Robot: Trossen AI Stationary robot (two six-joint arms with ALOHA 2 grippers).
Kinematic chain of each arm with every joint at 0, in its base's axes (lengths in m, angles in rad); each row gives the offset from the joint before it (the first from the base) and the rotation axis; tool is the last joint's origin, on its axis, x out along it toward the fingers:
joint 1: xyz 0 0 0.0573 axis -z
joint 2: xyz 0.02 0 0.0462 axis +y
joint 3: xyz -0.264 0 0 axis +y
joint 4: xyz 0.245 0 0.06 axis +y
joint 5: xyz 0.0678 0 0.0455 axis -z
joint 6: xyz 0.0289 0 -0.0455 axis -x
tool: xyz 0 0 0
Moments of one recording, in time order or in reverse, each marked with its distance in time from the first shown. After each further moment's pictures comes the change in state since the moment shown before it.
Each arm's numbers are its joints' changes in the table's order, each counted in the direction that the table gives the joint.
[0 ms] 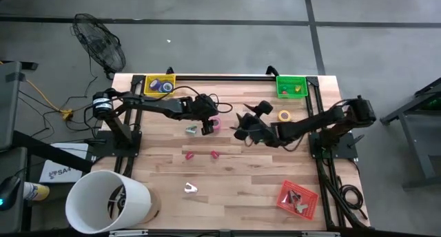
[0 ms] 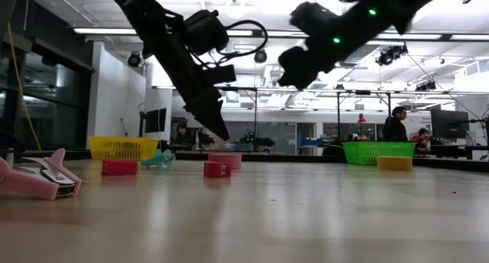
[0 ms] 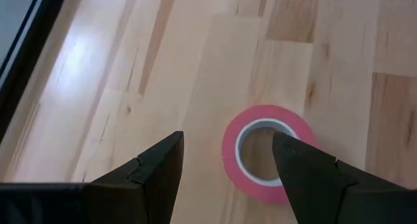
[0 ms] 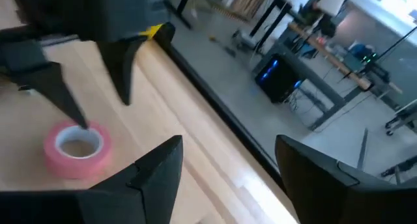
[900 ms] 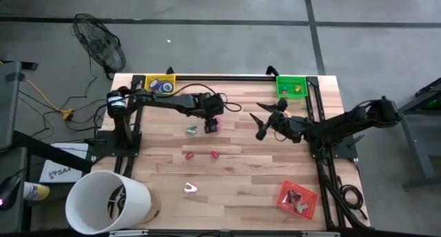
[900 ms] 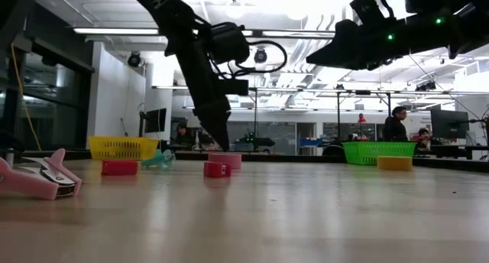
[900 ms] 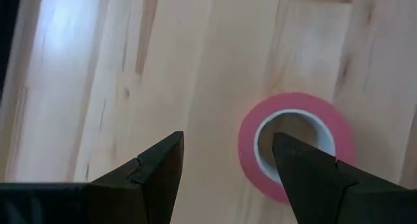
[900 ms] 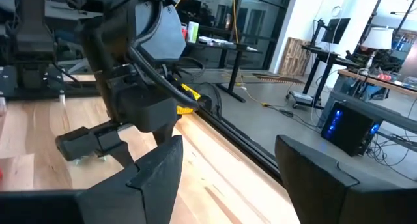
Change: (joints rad) left arm -0.014 0.157 -0.235 0.296 -0.028 -0.015; right arm 0.053 -0.324 0.459 -0.606 -0.325 0.088
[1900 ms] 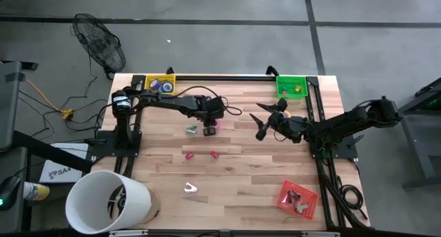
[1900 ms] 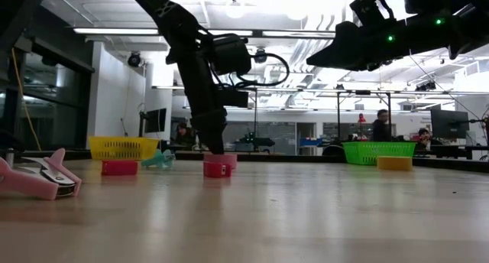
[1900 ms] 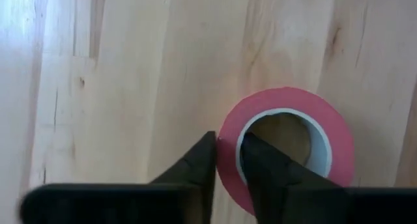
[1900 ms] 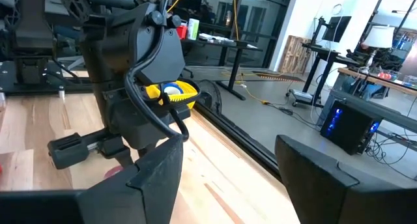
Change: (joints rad) left arm 0.000 0.053 -0.001 0.019 0.053 -0.028; right arm 0.000 0.000 0.000 0.013 0.001 -0.003
